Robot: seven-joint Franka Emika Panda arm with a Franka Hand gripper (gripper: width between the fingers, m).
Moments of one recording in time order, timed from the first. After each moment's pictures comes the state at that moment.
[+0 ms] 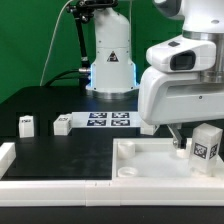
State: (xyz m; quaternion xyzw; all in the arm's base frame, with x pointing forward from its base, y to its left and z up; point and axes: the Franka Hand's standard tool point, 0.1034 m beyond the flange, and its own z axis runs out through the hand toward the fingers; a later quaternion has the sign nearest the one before) arm 0.640 0.123 0.074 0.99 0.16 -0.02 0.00
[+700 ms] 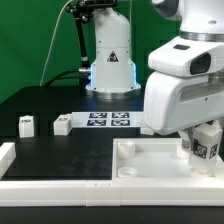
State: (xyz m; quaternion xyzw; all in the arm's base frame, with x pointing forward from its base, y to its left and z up) arm 0.641 0.119 0.074 0.96 0.29 -0.02 0.00
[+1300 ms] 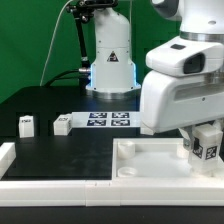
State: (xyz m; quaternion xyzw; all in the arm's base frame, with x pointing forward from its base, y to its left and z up) arm 0.640 0.120 0.073 0.99 0.14 -0.02 0.00
